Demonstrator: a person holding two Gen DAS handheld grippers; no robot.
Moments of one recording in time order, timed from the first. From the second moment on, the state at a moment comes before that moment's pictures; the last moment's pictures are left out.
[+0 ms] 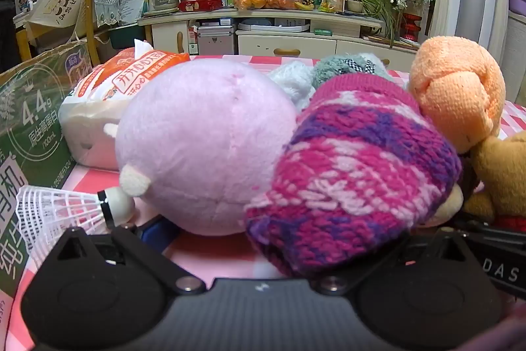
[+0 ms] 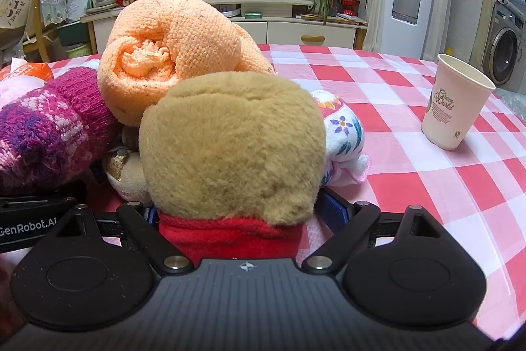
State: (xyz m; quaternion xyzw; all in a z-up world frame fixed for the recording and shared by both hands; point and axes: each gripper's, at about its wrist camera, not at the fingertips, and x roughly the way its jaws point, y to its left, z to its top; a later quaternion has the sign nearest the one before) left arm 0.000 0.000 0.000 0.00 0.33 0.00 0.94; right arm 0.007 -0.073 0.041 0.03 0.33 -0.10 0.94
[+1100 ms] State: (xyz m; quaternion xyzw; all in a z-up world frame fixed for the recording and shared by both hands) left arm -0.075 0.047 0.062 0.02 0.29 -0.05 0.96; right arm -0.033 -0.073 0.039 0.04 0.29 -0.08 0.95
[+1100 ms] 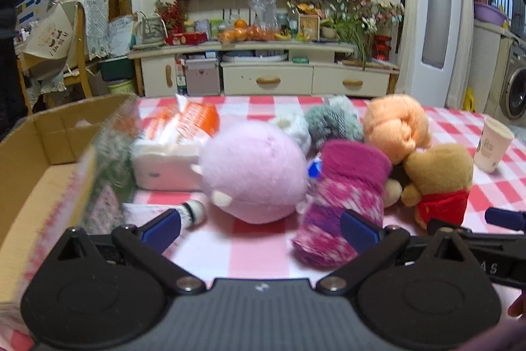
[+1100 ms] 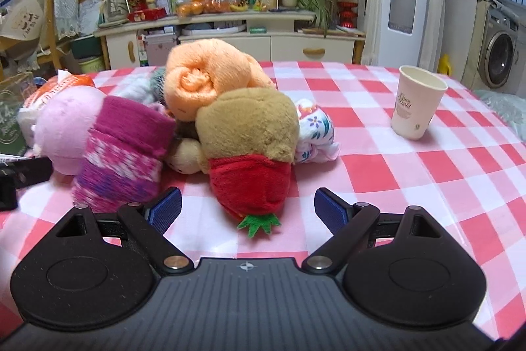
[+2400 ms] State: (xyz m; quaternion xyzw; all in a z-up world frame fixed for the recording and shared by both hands) left arm -0.138 0.190 0.115 -0.03 0.22 0.05 0.97; right arm -0.111 0.026 0.091 -0.07 0.17 0.07 0.98
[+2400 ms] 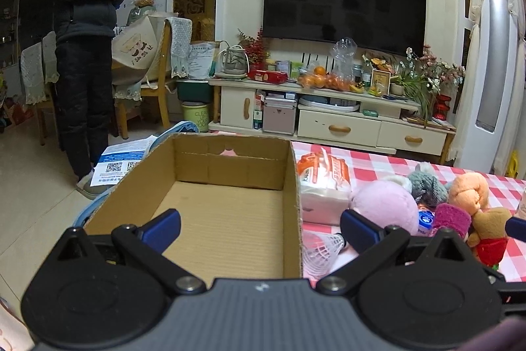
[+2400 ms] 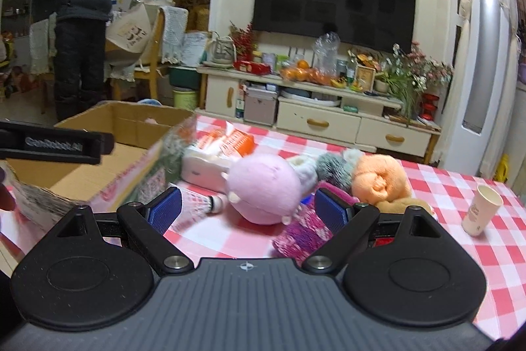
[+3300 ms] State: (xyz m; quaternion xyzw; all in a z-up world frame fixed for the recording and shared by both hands) left arm -0.128 0.163 0.110 0.02 0.23 0.04 0.97; right arm -0.096 0.014 0.087 -0.04 0.16 0.06 0.98
